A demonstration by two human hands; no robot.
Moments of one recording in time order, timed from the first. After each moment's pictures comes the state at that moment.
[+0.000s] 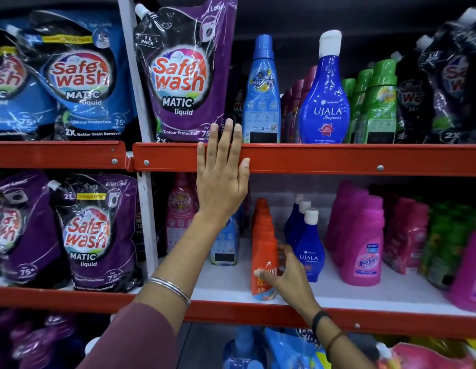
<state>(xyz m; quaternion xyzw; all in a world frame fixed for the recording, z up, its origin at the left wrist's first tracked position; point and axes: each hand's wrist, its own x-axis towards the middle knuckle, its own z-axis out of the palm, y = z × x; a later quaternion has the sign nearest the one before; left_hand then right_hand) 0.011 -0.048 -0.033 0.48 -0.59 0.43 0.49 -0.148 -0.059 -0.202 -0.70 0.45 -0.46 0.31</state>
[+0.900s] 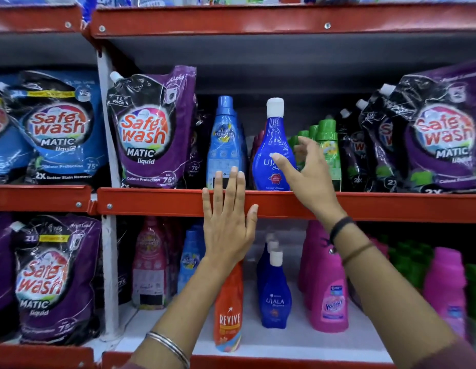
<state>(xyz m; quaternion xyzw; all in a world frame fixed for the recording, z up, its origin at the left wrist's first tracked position) -0.077 -0.051 -0.030 0.52 -0.60 0.40 0.46 -0.232 -0.043 0.062 -0.68 0.34 -0.65 0.03</state>
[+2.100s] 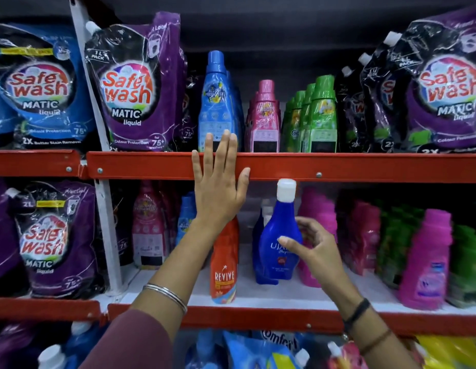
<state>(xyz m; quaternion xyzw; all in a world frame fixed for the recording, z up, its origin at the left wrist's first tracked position) -0.074 -0.056 -0.032 0.50 -0.58 0.44 0.46 -0.272 -0.029 -0.119 -0.65 0.29 -0.62 0.34</state>
